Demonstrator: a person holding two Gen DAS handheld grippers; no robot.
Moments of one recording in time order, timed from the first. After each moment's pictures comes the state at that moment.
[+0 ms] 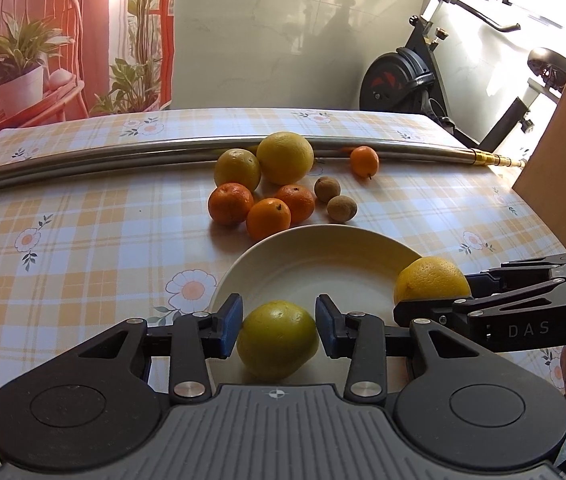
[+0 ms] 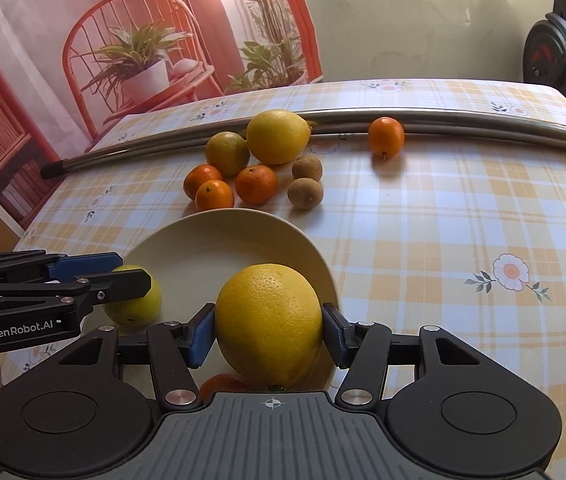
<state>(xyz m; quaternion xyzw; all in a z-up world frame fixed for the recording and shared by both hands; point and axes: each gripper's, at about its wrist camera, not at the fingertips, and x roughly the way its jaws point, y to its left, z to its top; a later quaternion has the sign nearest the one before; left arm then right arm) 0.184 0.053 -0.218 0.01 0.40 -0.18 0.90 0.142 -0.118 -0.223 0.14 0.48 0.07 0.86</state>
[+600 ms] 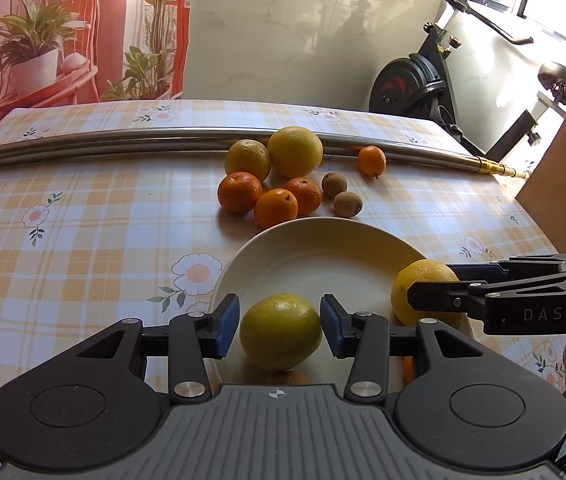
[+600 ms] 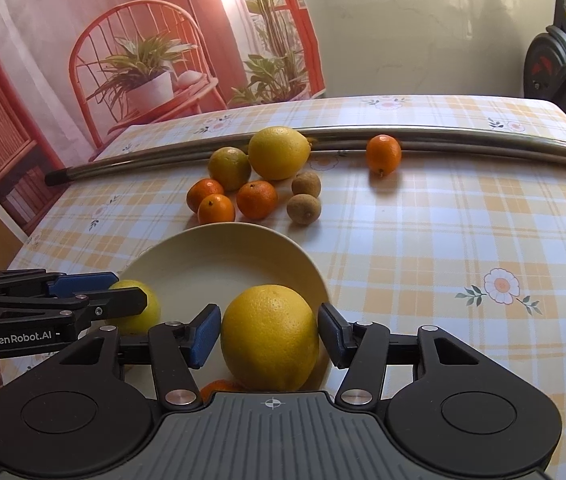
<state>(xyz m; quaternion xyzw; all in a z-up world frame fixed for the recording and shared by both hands) 0.178 0.059 -0.218 -0.02 0.41 -0.17 0.90 0.138 -0.123 -0.214 0.13 0.46 0.07 0.87</state>
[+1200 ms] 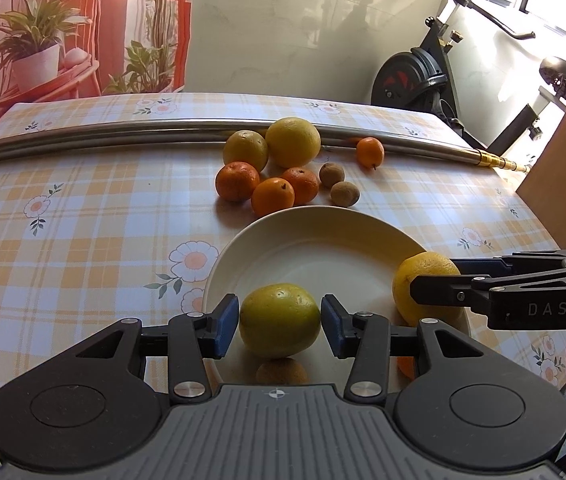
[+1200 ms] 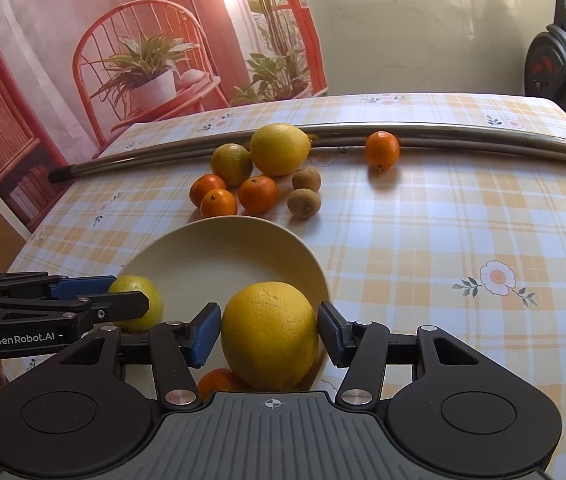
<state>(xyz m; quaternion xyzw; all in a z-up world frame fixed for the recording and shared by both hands) 0.174 0.055 -0.219 -0.01 0.41 -0.16 0.90 0.131 -0.124 -0.212 0.13 0.46 0.08 0.87</state>
